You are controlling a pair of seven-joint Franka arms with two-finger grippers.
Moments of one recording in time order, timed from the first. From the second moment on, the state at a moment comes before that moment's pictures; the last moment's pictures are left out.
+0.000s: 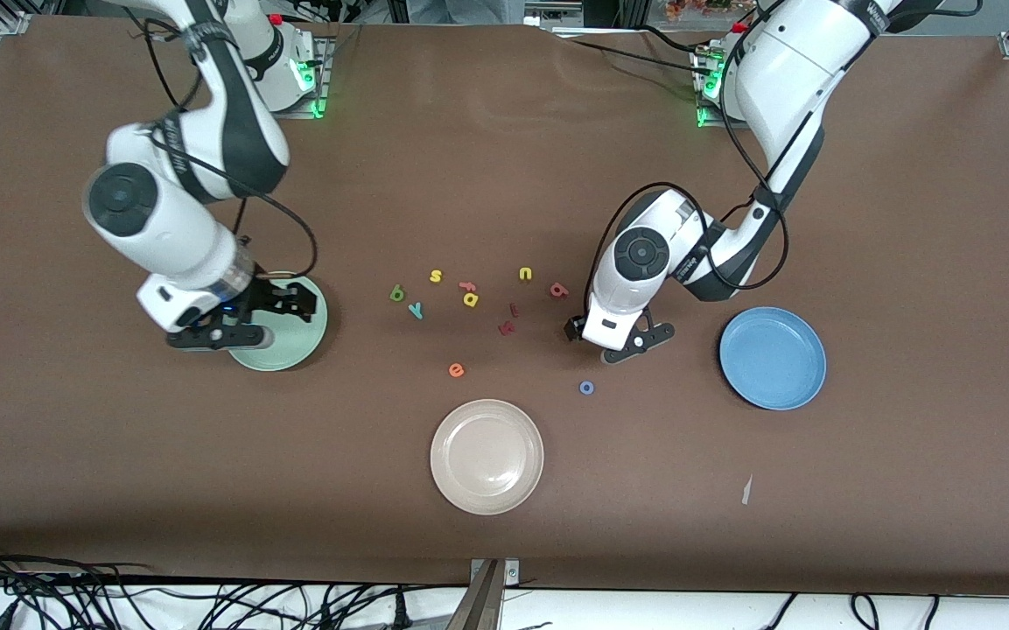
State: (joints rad) left arm -0.24 0.68 -0.33 -1.75 0.25 2.36 -1.12; right arm 0.43 0.30 -0.12 -1.86 0.07 2.21 0.26
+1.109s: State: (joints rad) left arm -0.24 0.76 -0.34 -1.70 0.34 2.38 -1.12; right arm 0.49 0.47 0.06 -2.18 0.07 2.74 0.63
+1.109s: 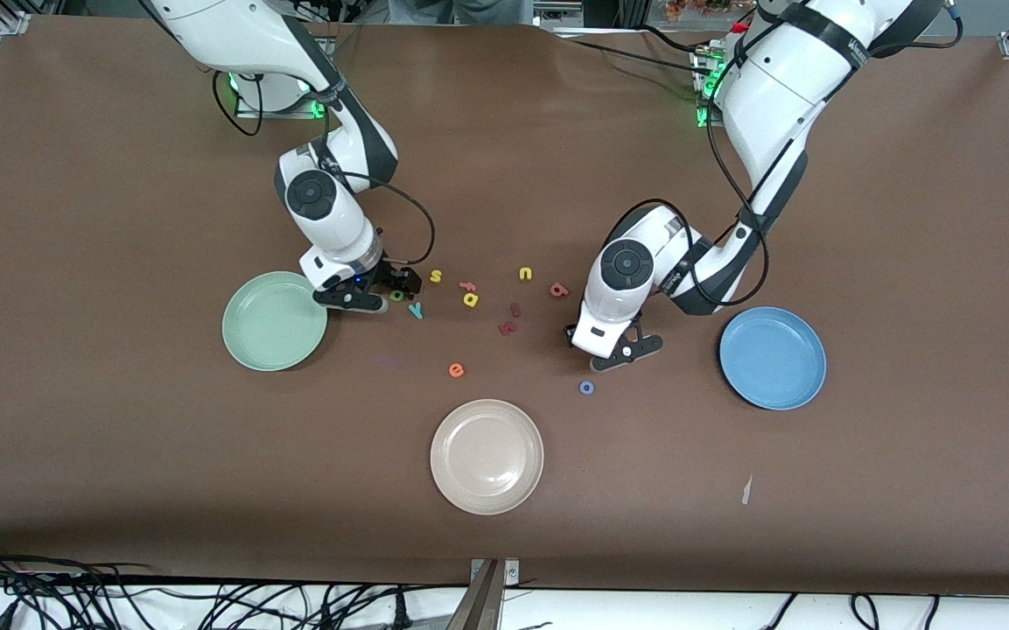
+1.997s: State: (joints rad) left arm -0.24 0.76 -0.36 -1.70 0.34 2.38 -1.12; right arm 0.50 0.48 0.06 -2.18 0.01 2.74 0.63
